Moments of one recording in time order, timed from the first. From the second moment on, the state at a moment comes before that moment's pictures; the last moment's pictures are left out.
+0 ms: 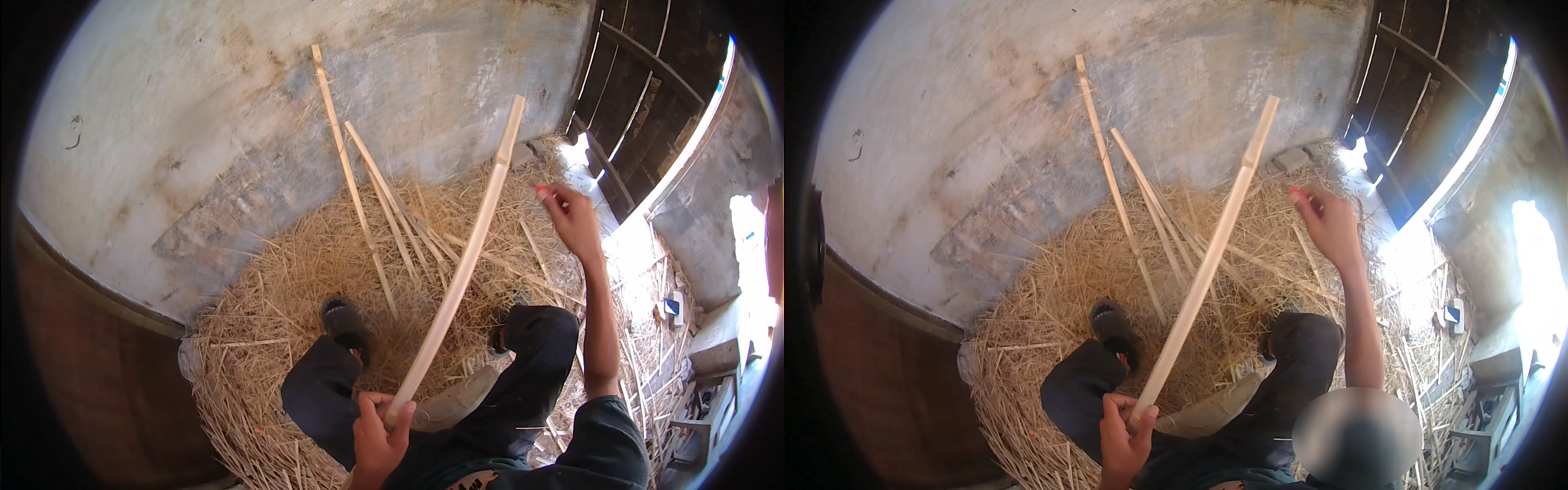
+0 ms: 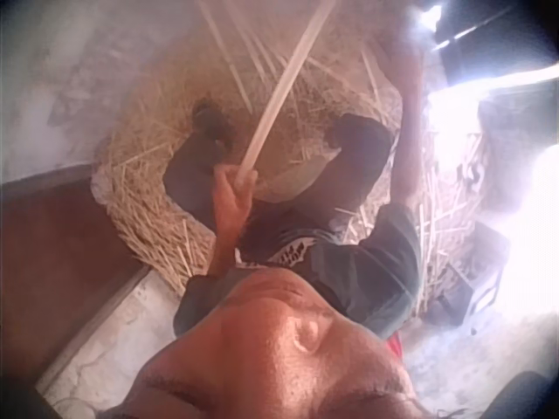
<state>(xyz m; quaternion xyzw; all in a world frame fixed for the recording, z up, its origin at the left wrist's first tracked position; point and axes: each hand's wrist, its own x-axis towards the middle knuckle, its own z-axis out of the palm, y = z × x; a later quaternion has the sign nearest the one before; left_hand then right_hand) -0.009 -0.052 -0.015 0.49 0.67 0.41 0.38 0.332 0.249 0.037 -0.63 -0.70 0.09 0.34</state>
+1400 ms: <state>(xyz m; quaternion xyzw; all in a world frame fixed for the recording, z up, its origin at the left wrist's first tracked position) 0.016 -0.007 0.010 0.53 0.64 0.39 0.39 0.231 0.121 0.017 -0.37 -0.84 0.05 0.39</state>
